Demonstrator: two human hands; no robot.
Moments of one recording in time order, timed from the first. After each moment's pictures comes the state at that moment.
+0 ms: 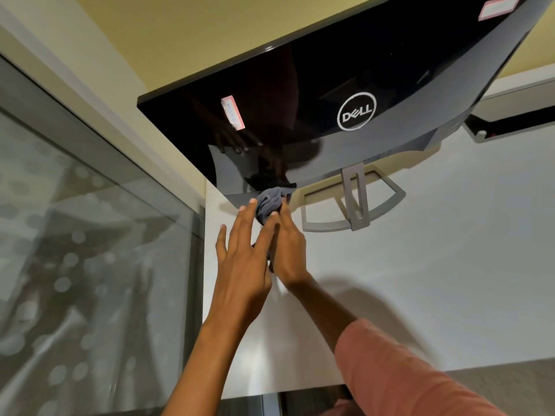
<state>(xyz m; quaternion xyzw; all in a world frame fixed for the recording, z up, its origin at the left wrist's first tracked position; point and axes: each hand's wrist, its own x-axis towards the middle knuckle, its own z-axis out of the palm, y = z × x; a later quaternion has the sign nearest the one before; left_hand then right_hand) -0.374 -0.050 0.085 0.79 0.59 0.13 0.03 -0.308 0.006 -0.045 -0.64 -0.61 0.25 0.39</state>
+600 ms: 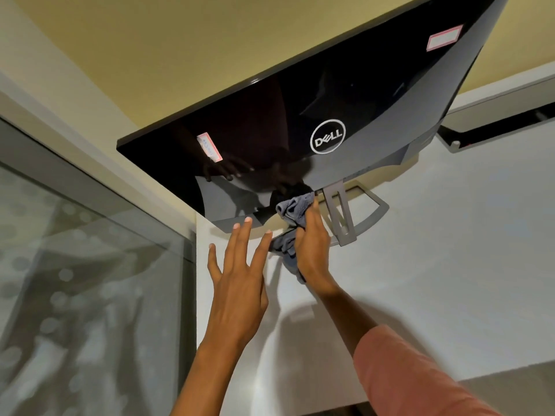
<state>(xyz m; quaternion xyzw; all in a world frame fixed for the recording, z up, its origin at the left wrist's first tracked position) -0.364 -0.043 0.082 0.82 0.55 0.12 -0.03 -0.243 0.026 -0.023 -0.68 -0.50 0.27 0.47</state>
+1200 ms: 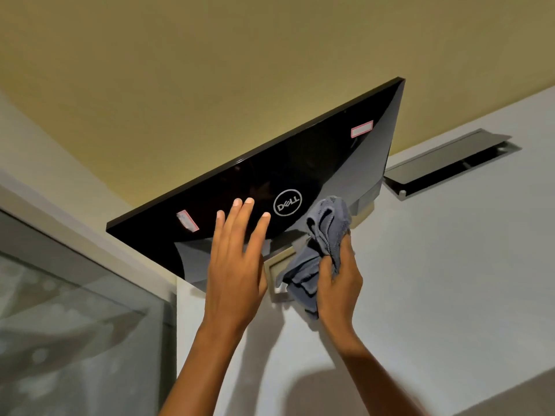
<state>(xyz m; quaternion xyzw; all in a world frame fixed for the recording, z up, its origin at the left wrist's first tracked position) -0.295 0.007 0.167 0.86 0.42 0.29 -0.09 -0.173 -0.023 0.062 -0.64 -0.35 0.17 0.67</state>
